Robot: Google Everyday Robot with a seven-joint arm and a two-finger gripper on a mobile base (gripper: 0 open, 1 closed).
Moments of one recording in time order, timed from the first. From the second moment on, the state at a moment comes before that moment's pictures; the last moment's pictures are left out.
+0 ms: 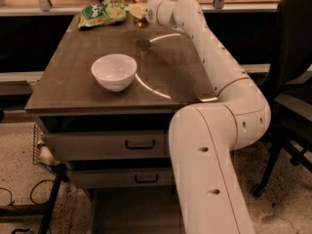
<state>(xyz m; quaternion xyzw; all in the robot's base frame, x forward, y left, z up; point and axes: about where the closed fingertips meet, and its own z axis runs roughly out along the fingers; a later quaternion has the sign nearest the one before) 0.961 0.046 0.924 -0.25 0.70 0.27 0.62</state>
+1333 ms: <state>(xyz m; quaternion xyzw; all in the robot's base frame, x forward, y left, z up) 0.980 0.057 0.906 -0.23 0.69 0.26 0.64</state>
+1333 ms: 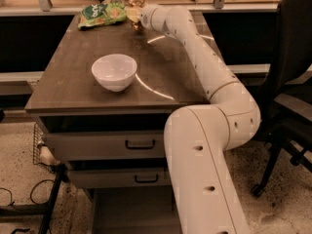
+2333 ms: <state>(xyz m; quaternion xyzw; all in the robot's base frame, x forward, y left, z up) 0.990 0.062 0.895 -0.22 0.70 0.24 0.64</state>
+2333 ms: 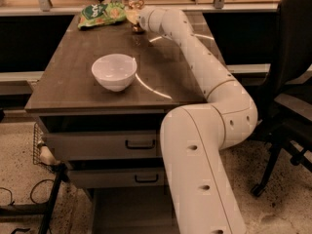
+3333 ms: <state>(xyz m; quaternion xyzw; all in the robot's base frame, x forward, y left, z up) 0.995 0.067 0.887 -0.21 0.70 0.24 0.64</state>
